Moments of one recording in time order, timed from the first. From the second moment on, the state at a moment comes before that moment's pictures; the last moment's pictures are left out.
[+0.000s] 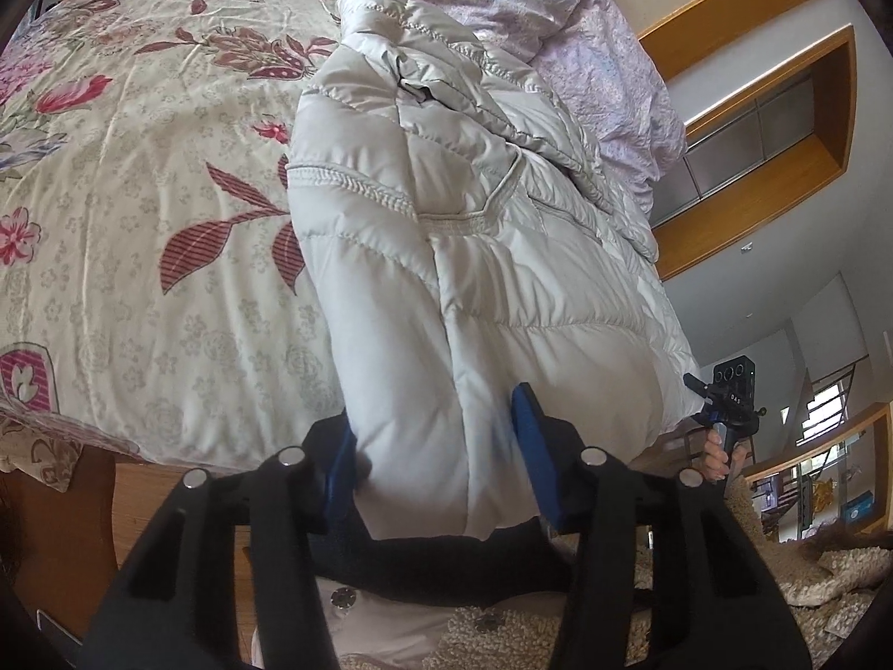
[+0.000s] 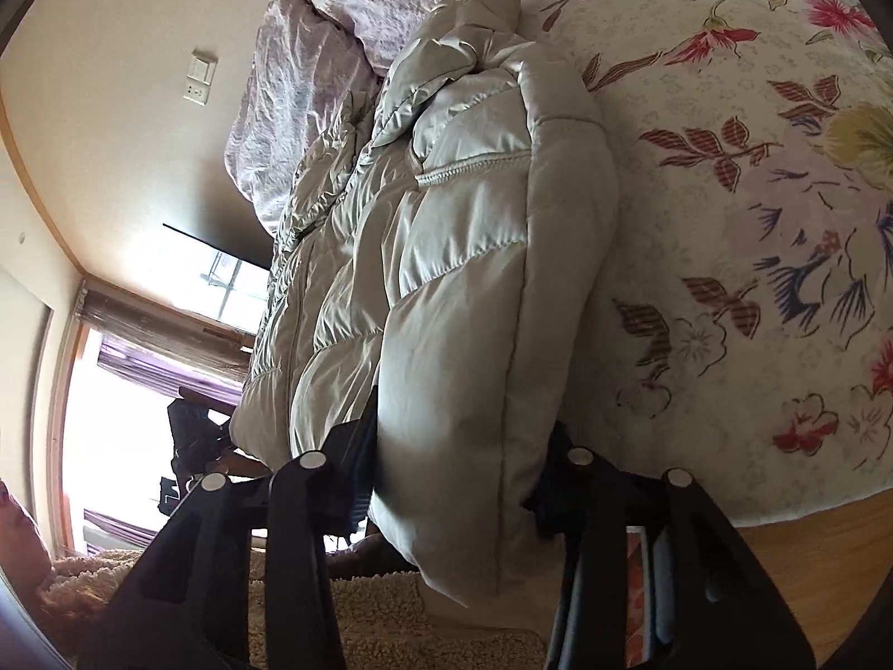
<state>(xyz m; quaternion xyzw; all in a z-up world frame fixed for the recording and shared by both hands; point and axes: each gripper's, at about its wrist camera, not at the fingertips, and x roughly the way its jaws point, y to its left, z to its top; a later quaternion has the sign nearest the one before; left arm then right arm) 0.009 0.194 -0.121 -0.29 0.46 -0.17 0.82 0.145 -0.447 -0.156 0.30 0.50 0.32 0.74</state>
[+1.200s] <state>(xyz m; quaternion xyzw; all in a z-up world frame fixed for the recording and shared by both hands) 0.176 0.235 0.036 -0.33 0.23 -0.04 0.91 0.291 -0.347 0.048 0.21 0.20 0.14 0.95</state>
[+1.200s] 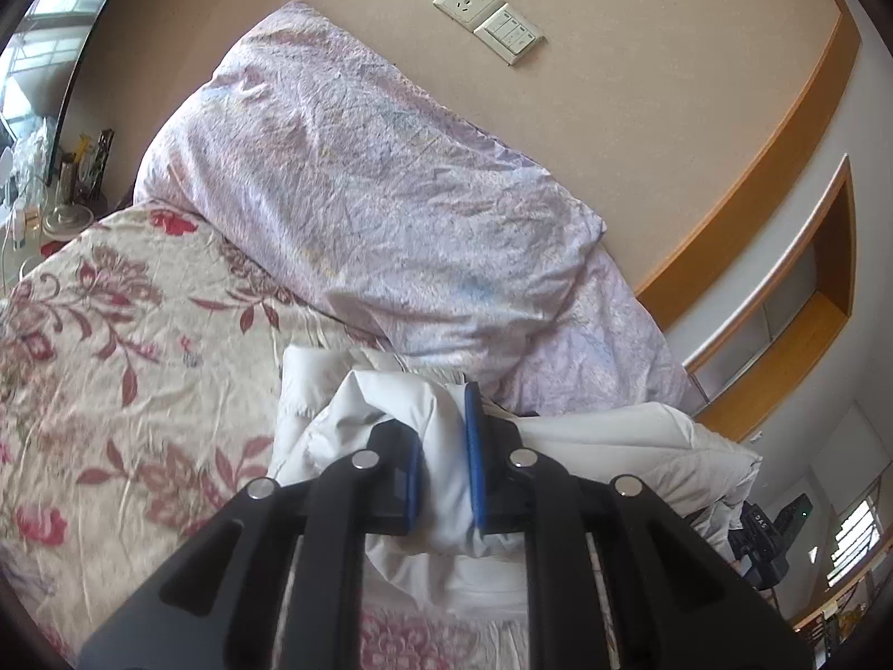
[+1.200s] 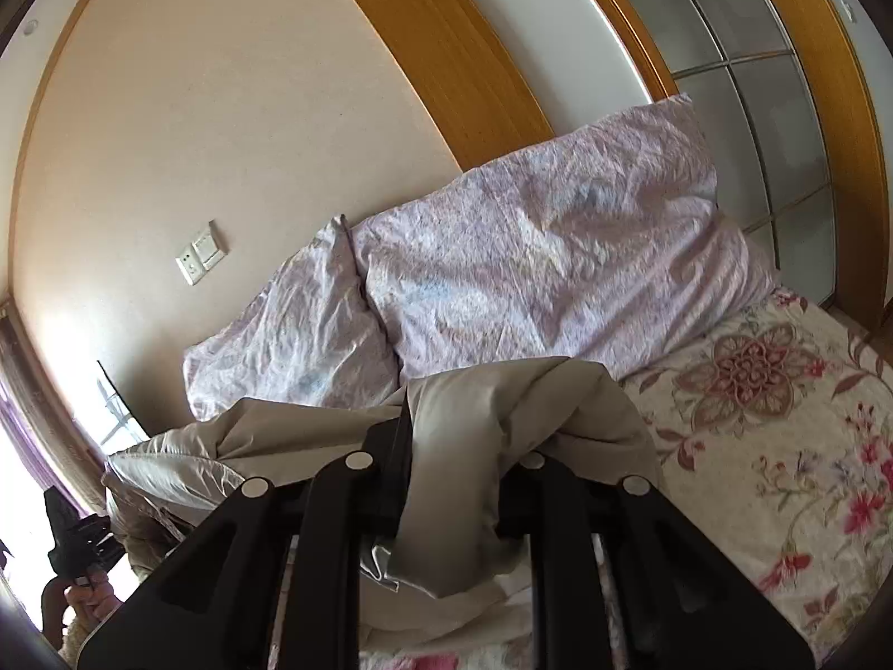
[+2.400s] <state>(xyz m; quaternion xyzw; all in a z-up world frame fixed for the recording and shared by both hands) 0.285 0.147 0.015 -0.12 0.21 0.07 0.97 0.387 -0.315 0.010 0.16 0.15 -0.01 0.98</state>
